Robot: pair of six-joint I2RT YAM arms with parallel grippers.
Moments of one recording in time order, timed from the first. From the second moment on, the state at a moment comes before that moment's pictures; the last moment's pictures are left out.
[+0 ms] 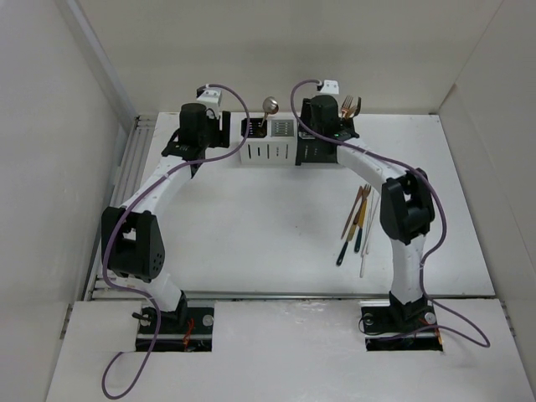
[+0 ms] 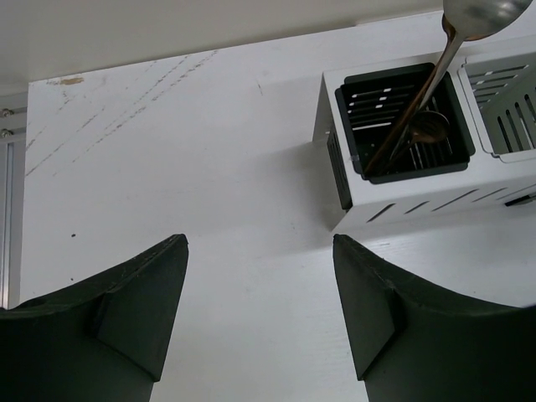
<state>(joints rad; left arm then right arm) -0.23 1.64 1.34 -0.11 -0.07 0.01 0.44 2.08 1.77 -0.02 0.39 0.27</state>
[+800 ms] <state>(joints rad) -0.30 1.65 1.34 -0.17 -0.02 0.02 0.00 1.73 1.08 -0.62 0.04 0.38</state>
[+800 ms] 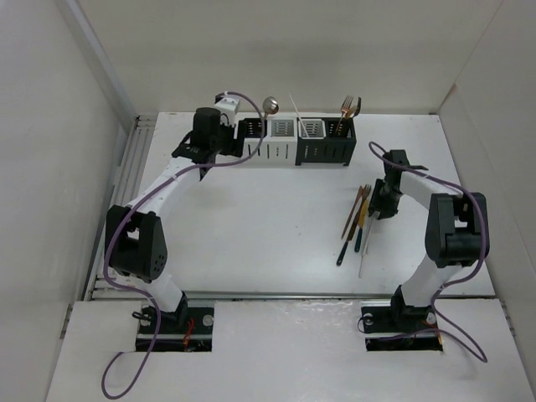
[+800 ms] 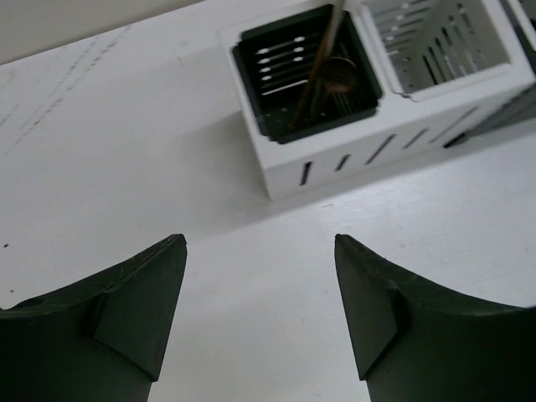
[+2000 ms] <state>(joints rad) -0.36 1.65 1.29 -0.18 -0.02 0.06 0.07 1.80 1.15 -0.62 0.01 0.38</state>
